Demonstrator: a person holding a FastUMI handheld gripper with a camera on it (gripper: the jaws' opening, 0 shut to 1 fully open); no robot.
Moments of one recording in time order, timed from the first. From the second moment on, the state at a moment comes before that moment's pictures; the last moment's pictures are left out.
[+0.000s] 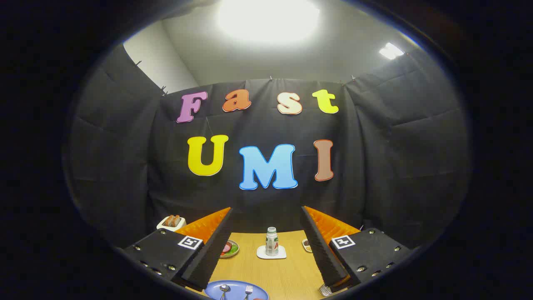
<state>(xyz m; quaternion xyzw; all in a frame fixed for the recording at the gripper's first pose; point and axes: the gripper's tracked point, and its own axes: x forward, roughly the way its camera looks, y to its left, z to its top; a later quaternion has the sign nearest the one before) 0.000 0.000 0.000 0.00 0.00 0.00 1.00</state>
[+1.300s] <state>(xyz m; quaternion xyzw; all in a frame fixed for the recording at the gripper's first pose) -0.010 0.038 -0.102 -0.09 0.11 0.05 0.99</state>
